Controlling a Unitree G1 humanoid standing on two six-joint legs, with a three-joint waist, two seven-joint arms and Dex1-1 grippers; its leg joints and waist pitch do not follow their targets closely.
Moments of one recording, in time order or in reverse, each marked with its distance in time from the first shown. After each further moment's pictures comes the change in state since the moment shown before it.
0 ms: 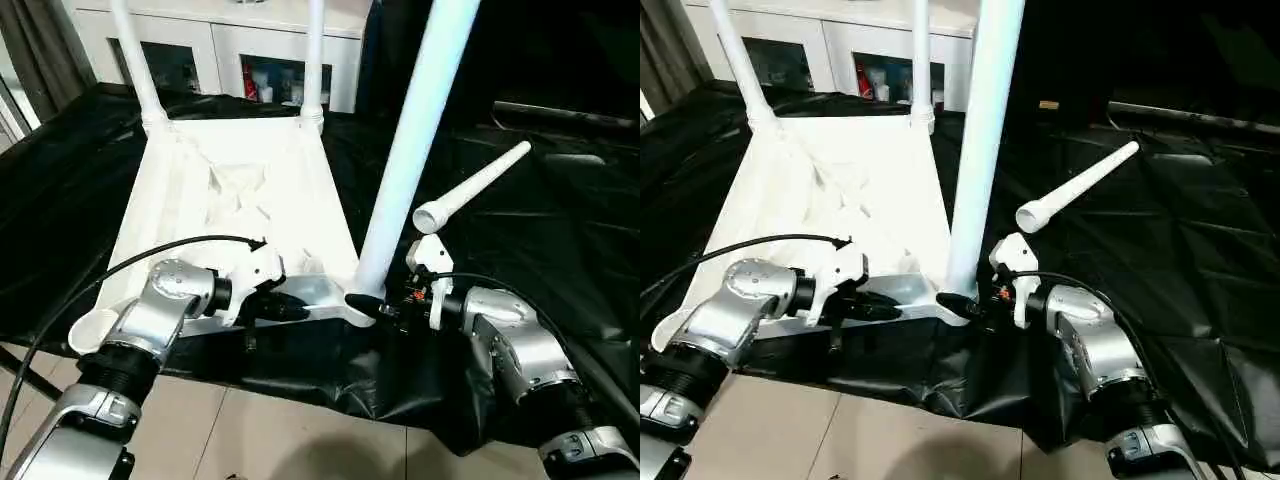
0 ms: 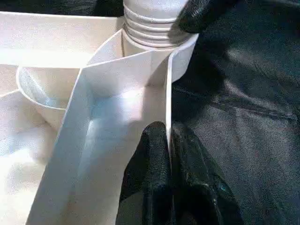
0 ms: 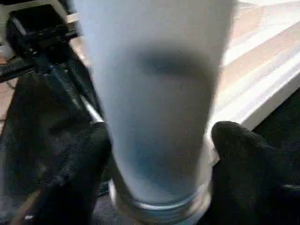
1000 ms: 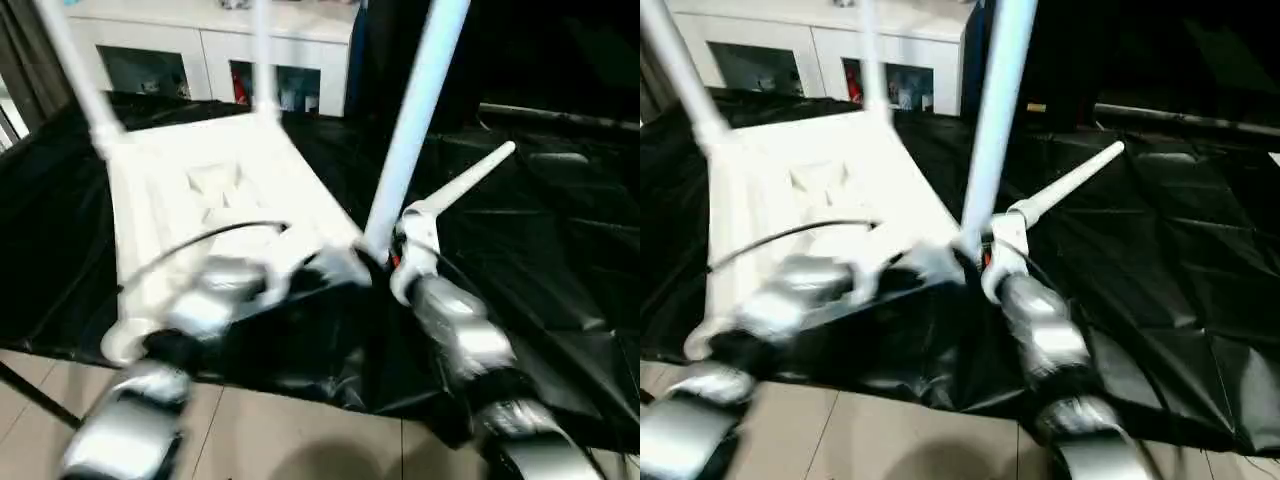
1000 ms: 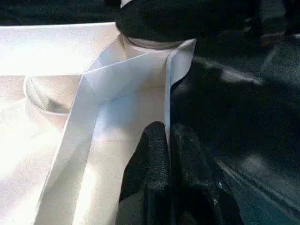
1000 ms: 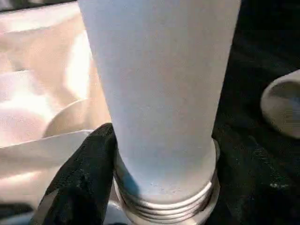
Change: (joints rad) left arm -0.160 -0.258 0.007 0.211 0.119 0.093 0.481; right arm -0.179 0.298 -0.174 0.310 -0.097 -0.043 -0.811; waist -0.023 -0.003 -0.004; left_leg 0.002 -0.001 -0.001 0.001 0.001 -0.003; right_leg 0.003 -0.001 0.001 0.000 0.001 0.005
